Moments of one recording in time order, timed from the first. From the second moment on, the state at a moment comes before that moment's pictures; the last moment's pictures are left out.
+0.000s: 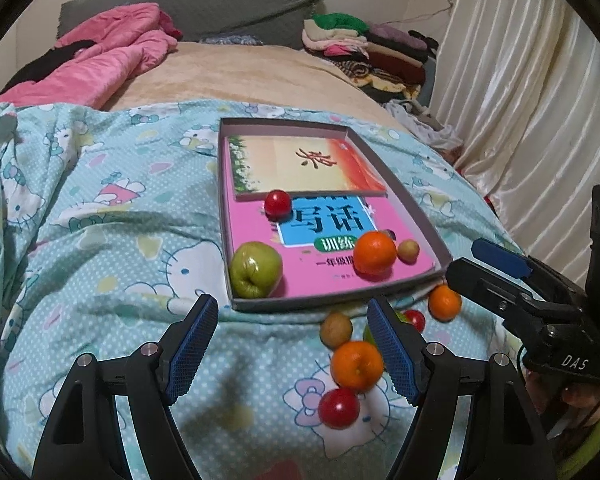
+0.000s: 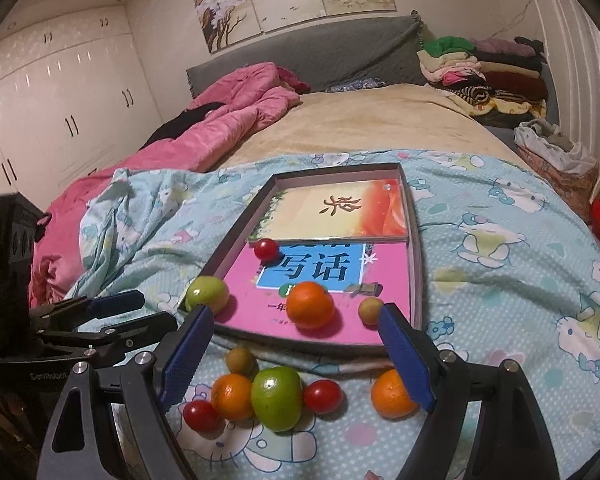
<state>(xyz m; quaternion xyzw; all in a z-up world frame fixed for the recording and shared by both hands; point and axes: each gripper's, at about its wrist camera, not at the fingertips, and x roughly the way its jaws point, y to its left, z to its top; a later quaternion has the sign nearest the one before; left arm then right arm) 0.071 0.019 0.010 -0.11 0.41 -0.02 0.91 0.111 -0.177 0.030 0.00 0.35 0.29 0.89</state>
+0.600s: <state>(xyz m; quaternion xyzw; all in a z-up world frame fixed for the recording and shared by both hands) 0.060 -0.007 -0.012 -0.07 0.47 -0.06 0.88 0.101 -0.175 0.019 -0.01 0.39 0.30 0.87</state>
